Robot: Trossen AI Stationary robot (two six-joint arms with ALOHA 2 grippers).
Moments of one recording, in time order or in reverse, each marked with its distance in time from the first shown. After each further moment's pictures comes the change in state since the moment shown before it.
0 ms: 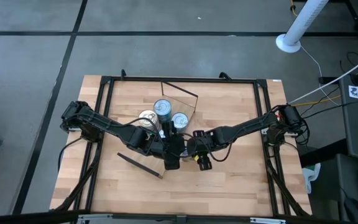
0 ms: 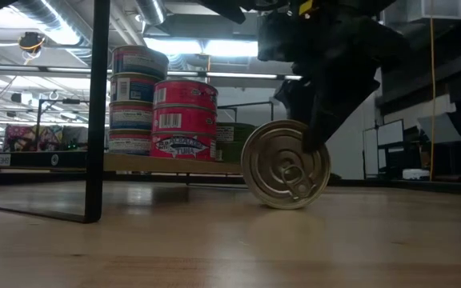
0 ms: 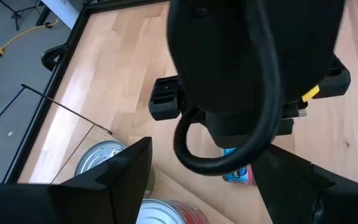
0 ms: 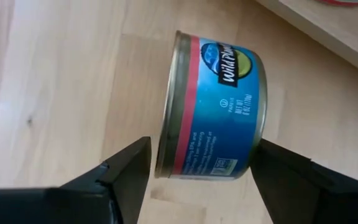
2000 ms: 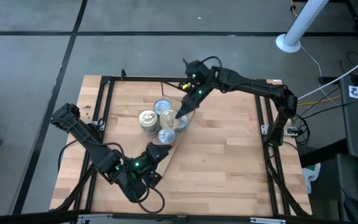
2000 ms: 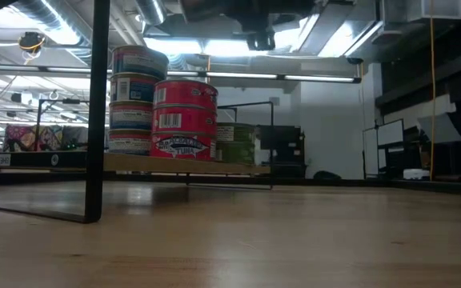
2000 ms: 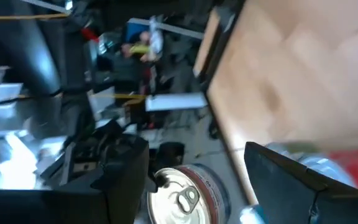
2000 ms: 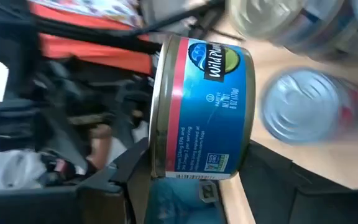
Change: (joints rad) left arm -0.341 -0.074 0.001 -0.010 -0.613 0.933; right arm -0.534 0.001 0.521 -0.050 -0.918 0.653
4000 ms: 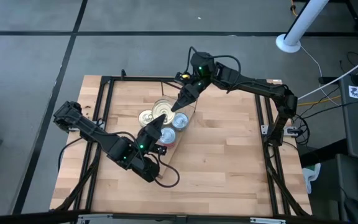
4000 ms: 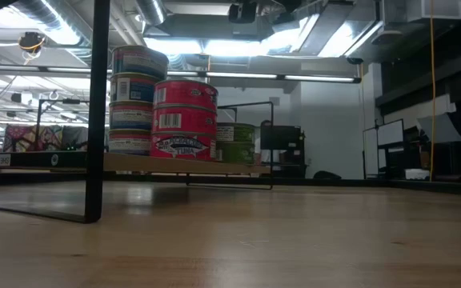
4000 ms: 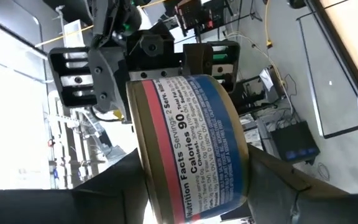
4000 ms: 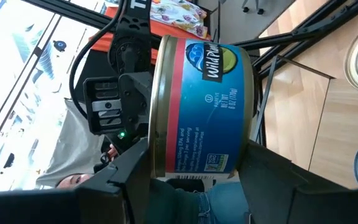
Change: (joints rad) left arm 0.163 0.001 0.000 -0.204 -0.402 0.153; right arm -0.002 -0.001 0.015 0.431 -0.171 0.255
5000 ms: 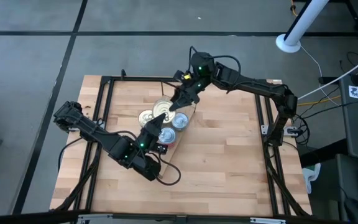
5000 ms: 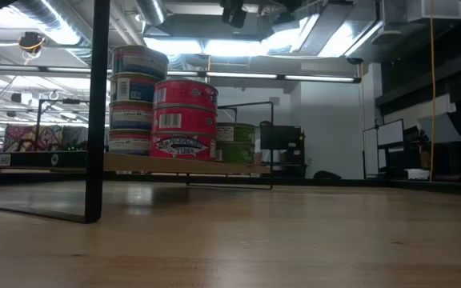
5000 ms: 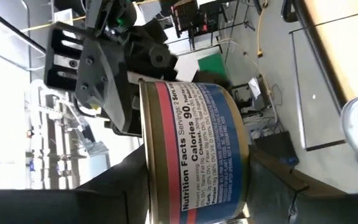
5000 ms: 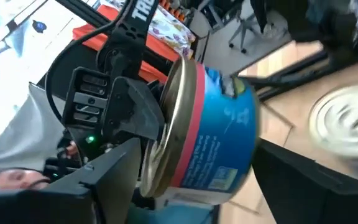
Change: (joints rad) left arm 0.002 0.000 -0.001 -0.005 0.023 -0.114; right arm -0.019 0.000 0.000 0.000 0.104 -0.276
